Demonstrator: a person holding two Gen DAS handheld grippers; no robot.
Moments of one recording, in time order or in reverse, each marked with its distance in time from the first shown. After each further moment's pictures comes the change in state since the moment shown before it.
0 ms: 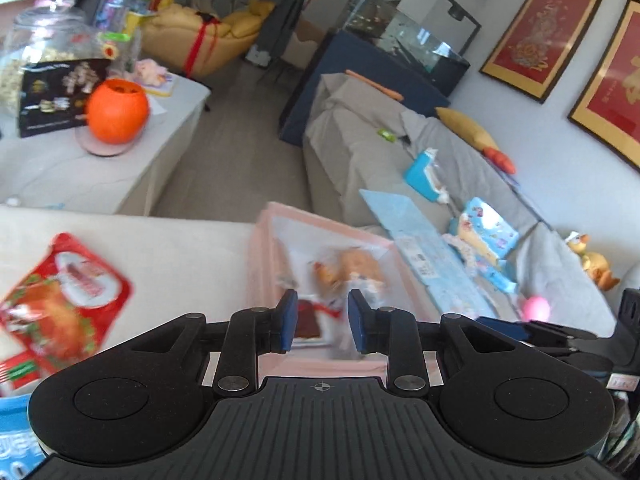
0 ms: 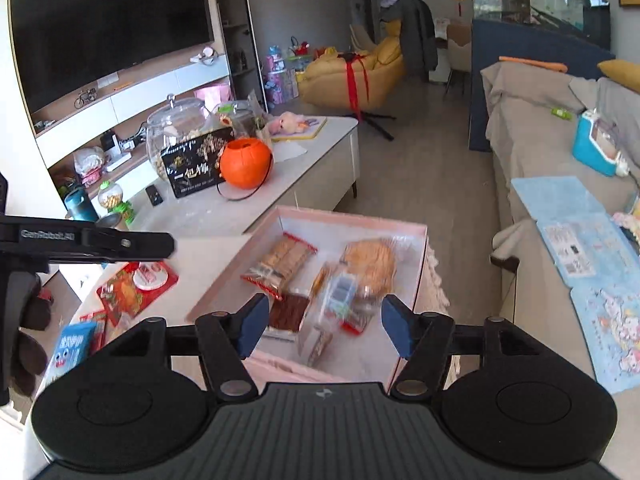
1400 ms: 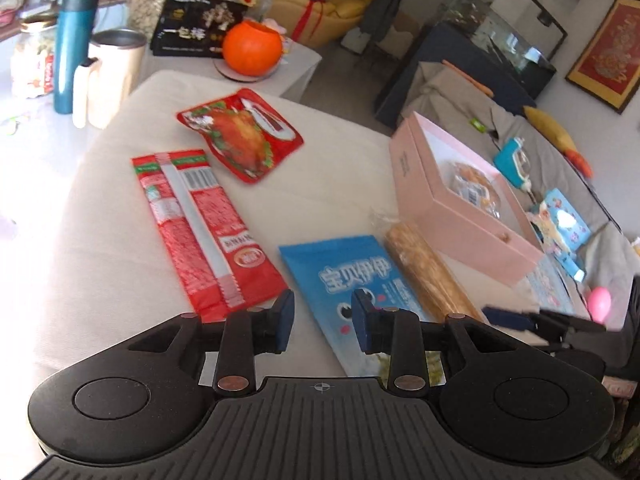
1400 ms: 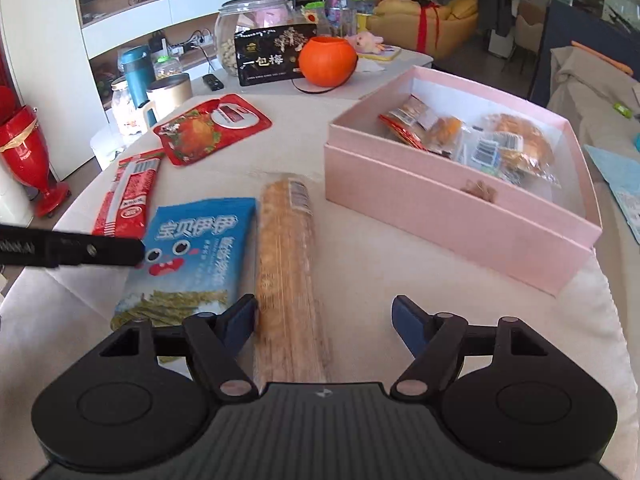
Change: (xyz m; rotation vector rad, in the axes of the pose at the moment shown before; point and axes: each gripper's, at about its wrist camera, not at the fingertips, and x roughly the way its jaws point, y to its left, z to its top) left arm -0.070 0.064 -0.125 -0.184 0.021 0.204; right arm 0.052 0.115 -0.117 -0.180 0.164 0.051
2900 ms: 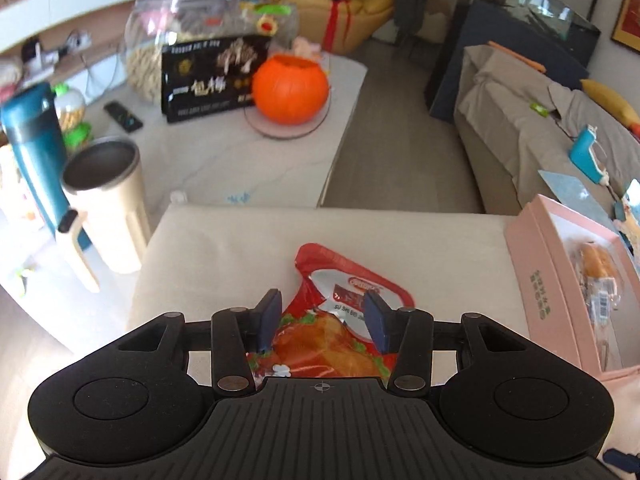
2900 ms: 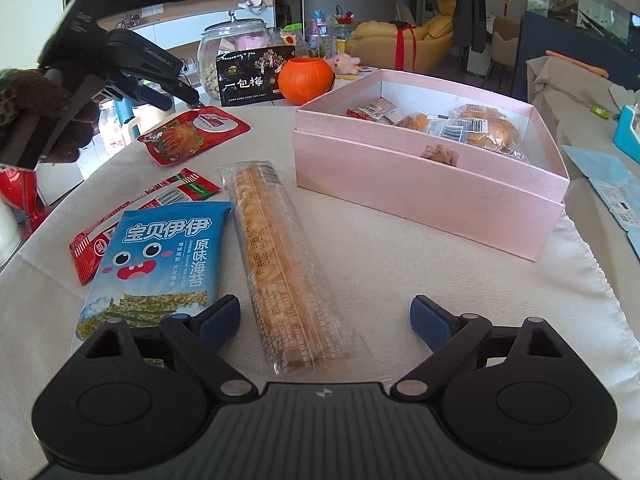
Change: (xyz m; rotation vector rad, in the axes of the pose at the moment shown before) left arm 0.121 0.028 0.170 0.160 0.072 0.184; right arm -0.004 -0.004 -0.032 0.025 -0.105 -0.039
